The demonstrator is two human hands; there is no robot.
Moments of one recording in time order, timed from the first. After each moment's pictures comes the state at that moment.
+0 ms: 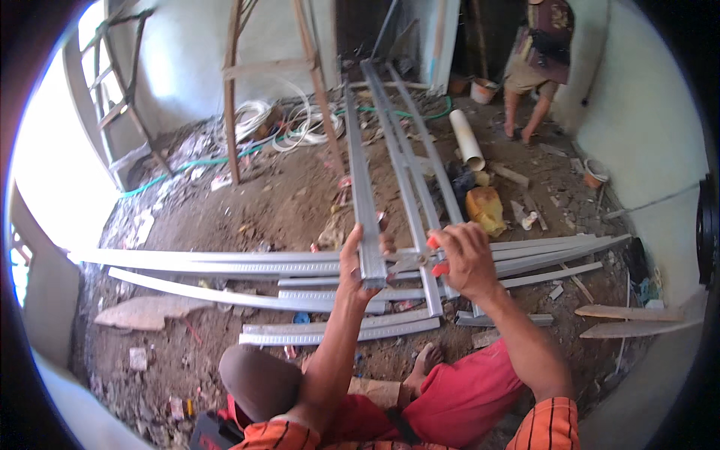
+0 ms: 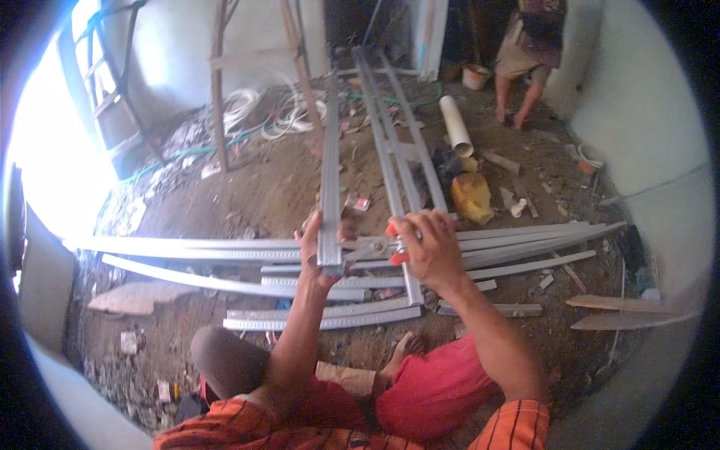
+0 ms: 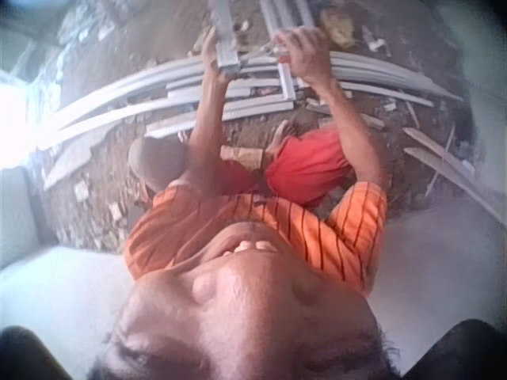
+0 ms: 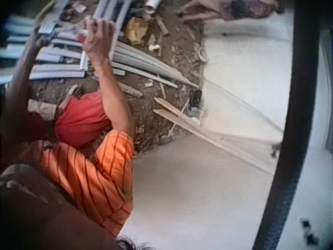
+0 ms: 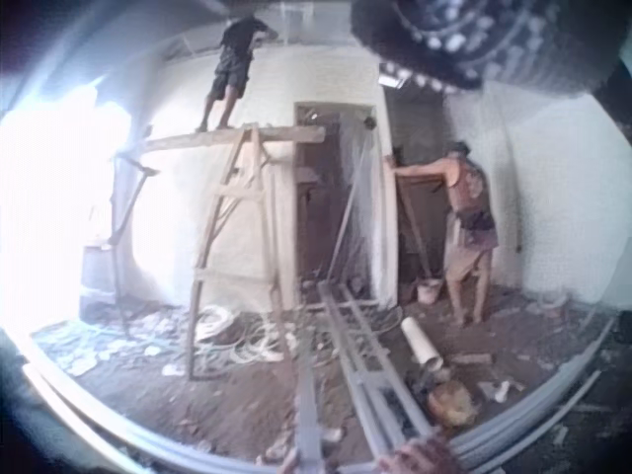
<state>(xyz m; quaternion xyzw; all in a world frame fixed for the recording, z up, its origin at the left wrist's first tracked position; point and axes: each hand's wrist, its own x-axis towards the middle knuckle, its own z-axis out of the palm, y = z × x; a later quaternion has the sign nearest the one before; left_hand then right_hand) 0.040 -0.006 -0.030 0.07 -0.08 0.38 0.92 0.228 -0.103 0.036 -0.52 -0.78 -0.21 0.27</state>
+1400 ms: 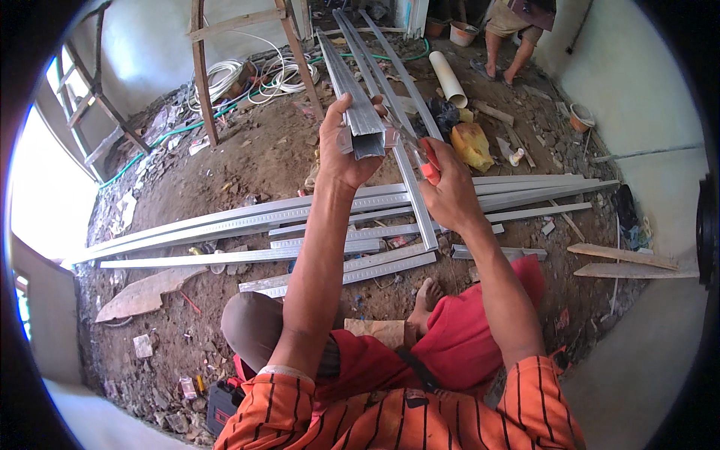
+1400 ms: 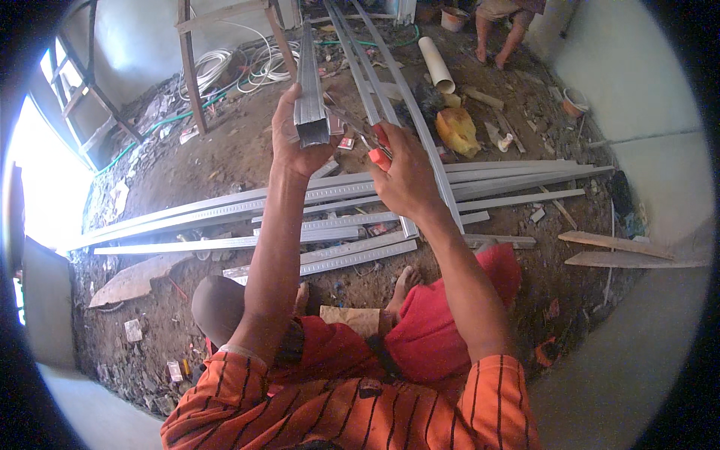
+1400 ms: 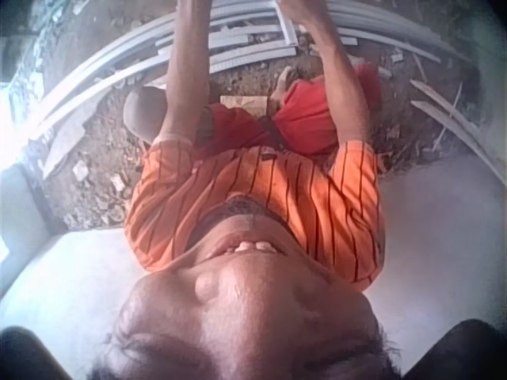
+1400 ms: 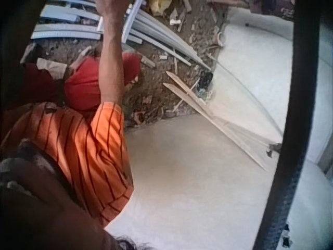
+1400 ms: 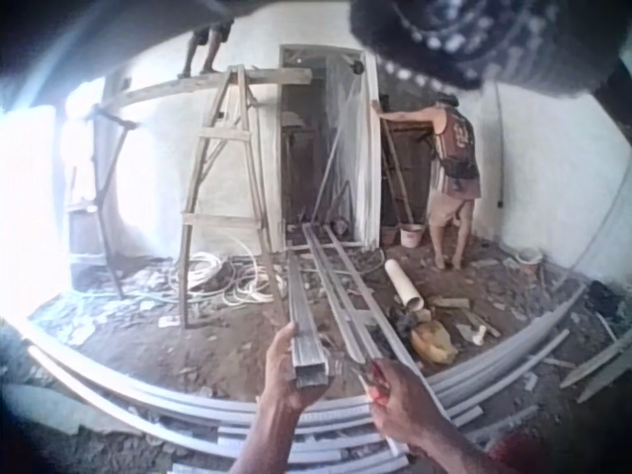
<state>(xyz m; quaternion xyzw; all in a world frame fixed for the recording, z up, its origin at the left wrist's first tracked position) 0.030 0.016 0.069 0.21 -0.05 0.41 0.89 0.167 -0.105 0.048 -0.61 -0.65 -0.02 0.46</state>
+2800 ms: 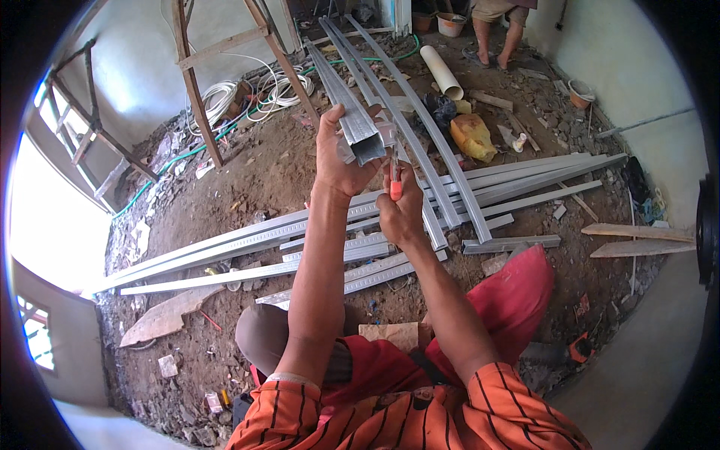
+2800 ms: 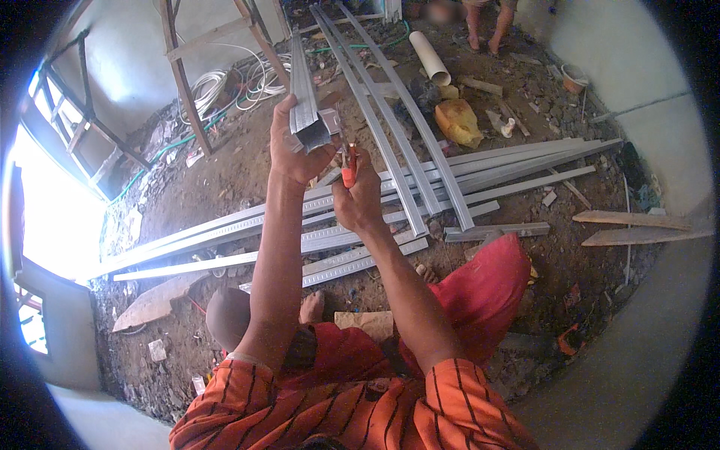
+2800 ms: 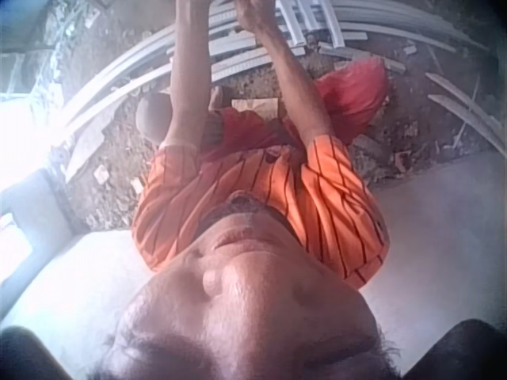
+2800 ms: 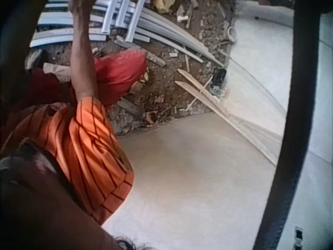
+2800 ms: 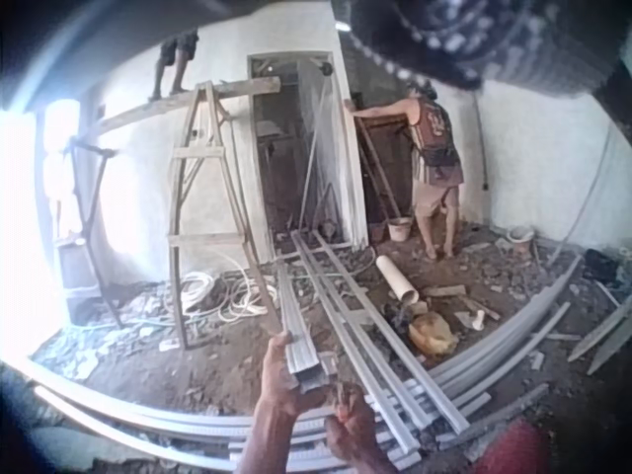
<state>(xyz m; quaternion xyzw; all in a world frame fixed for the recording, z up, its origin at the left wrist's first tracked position) 0.043 0.012 0.075 0.30 0.02 0.36 0.88 0.118 -0.071 -0.018 -0.52 -0.49 0.15 0.68</state>
